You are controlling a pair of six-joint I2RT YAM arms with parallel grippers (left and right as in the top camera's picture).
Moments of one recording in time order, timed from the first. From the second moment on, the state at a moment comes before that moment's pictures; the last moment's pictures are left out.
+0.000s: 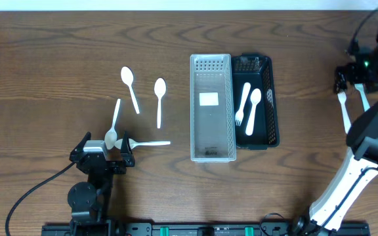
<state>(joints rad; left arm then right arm) 0.04 0.01 0.03 -0.13 0.08 -0.07 -0.40 2.31 2.22 -1.57 0.02 -0.40</state>
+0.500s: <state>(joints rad) 0.04 0.01 0.03 -0.13 0.08 -0.07 -0.41 2.31 1.92 -1.26 0.11 -0.43</state>
